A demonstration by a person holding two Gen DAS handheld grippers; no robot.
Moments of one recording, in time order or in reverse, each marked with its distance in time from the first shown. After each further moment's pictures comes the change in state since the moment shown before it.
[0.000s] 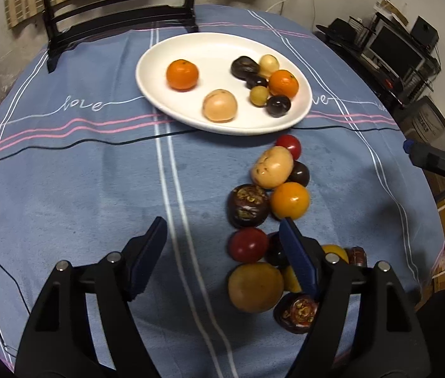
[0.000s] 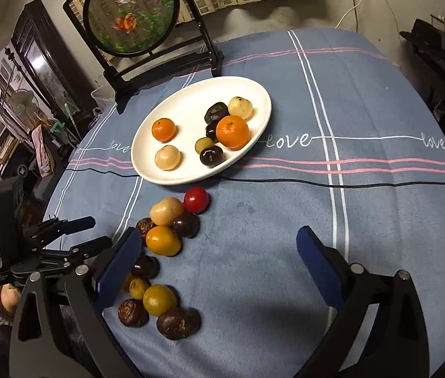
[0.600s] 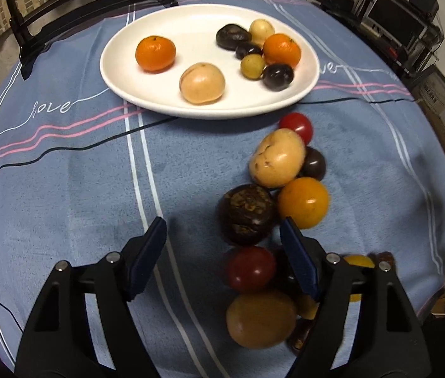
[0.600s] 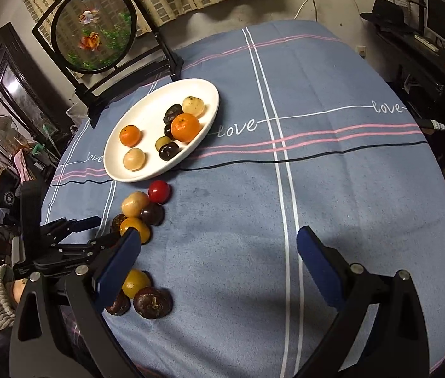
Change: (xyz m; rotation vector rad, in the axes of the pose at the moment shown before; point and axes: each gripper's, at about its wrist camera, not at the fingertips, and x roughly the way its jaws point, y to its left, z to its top) left arm 0.055 -0.012 0.014 0.089 0.113 0.043; right arm -0.028 -0.037 -0.023 0.132 -0.013 -0.082
